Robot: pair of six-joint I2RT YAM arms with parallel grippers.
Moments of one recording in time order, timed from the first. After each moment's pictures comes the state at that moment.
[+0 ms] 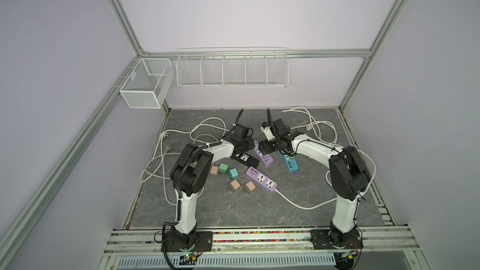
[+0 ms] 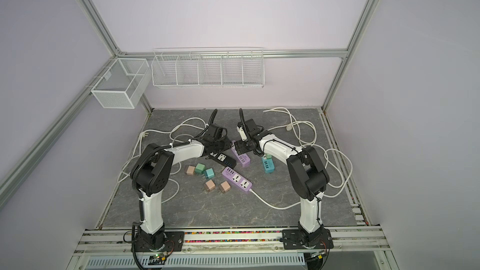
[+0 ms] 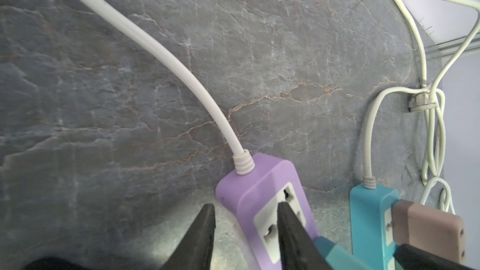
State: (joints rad) left arm -0.58 2.02 1.29 -0.09 0.08 -0.79; right arm 0.58 1.93 1.40 -0.44 -0.09 0.13
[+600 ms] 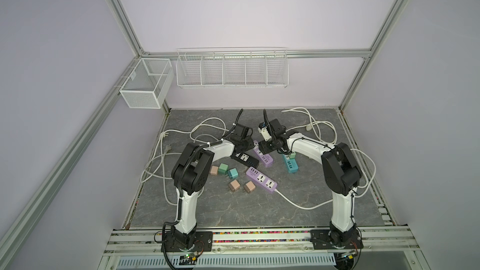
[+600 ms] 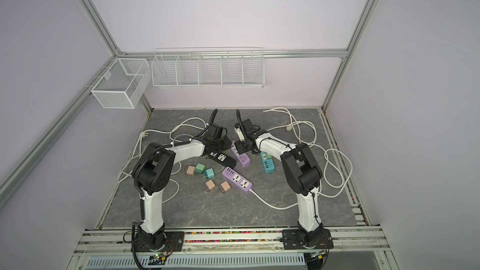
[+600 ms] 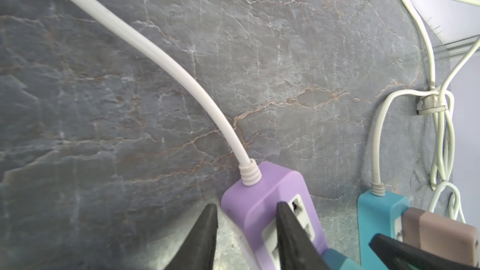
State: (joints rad) left arm -0.58 2.04 1.31 -0.09 0.07 -0.78; right arm 0.59 2.01 1.46 -0.46 -0.05 0.08
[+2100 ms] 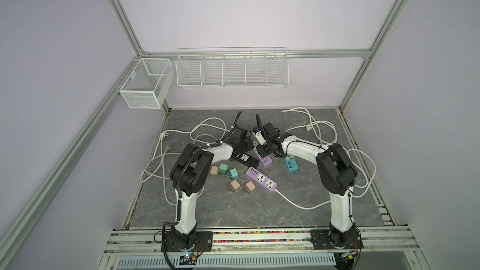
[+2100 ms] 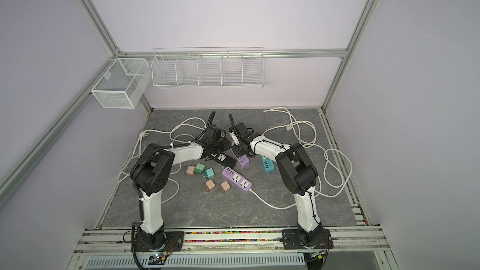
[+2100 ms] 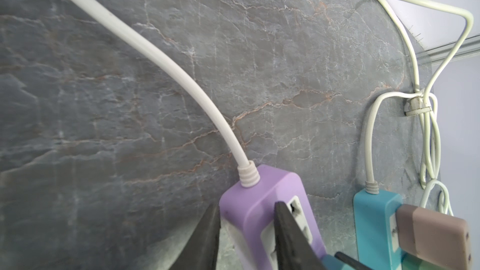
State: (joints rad) left arm -0.58 2.02 1.22 0.01 0.08 -0.78; right arm 0.64 2.04 1.46 -0.45 0.01 0.01
